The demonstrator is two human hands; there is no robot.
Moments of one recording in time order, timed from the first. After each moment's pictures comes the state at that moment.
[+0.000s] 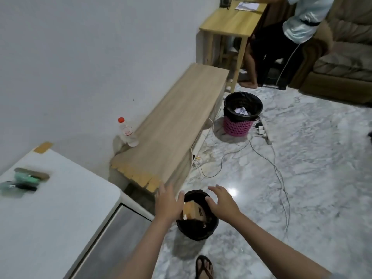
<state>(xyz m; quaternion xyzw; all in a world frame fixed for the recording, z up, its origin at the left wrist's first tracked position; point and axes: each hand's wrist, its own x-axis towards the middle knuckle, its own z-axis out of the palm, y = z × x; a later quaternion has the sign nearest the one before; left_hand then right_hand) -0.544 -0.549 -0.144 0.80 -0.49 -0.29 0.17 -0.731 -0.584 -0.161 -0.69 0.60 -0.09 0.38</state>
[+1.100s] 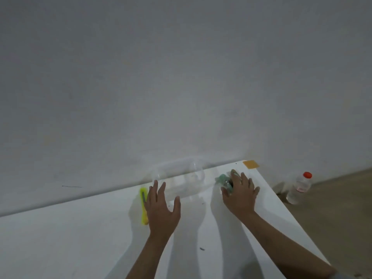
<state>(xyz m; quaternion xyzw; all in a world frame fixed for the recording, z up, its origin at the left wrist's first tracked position) -0.152 -0.281 -0.061 0.90 -0.17 0.16 0.37 -0.216 -0.508 -0.074 -0.91 0.35 -0.16 0.18</state>
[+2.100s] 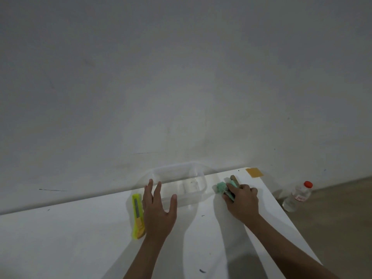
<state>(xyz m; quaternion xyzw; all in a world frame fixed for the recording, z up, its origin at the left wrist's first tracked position) -0.107 -0.299 -0.080 0.87 -0.16 0.18 0.42 -0.189 -0.536 -0.082 -0.93 0.32 -0.10 0.14</state>
